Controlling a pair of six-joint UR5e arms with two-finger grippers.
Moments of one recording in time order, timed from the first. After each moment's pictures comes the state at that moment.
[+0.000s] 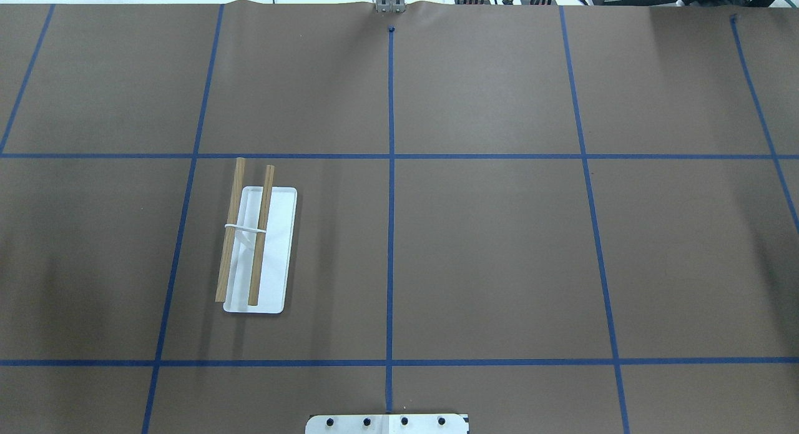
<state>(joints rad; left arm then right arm) -1.46 -1.45 -1.33 -2.76 -2.41 -0.36 1.49 -1.61 1.46 -0.81 2.39 0.12</state>
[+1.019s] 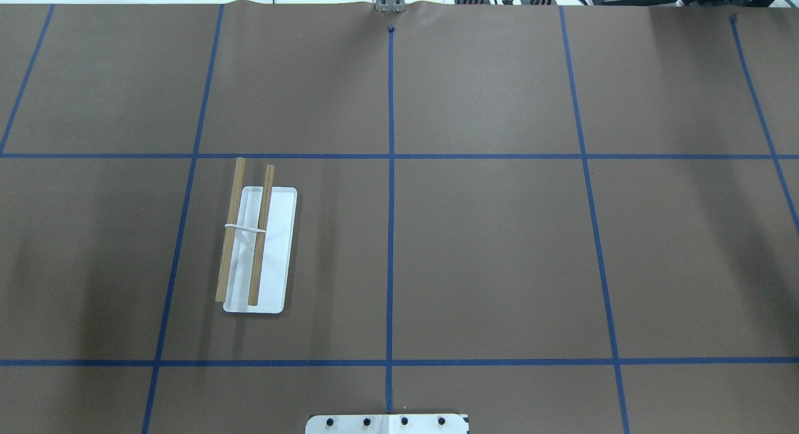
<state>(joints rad) -1.49 -1.49 -1.53 -2.26 -2.36 -0.42 1.51 -1.52 1.69 -1.64 2.35 0.13</state>
